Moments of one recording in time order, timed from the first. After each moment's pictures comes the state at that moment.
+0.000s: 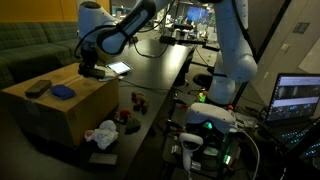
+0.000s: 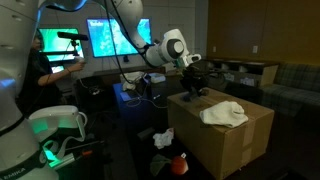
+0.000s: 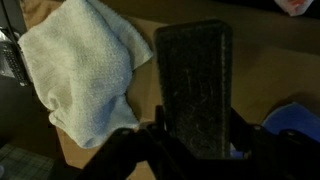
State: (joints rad) arm 0.21 0.47 -0.01 -1.83 -0.44 2.56 0.32
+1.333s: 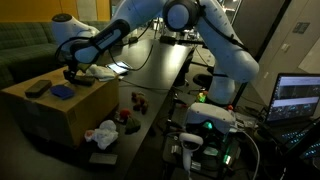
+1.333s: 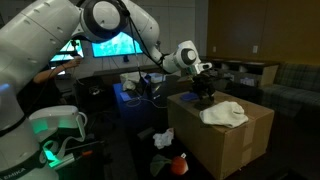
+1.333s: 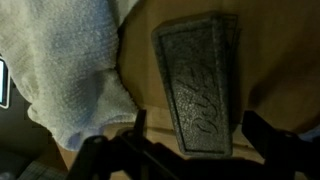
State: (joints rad) arm 0.29 0.83 -0.10 -1.33 -0.40 2.32 0.41
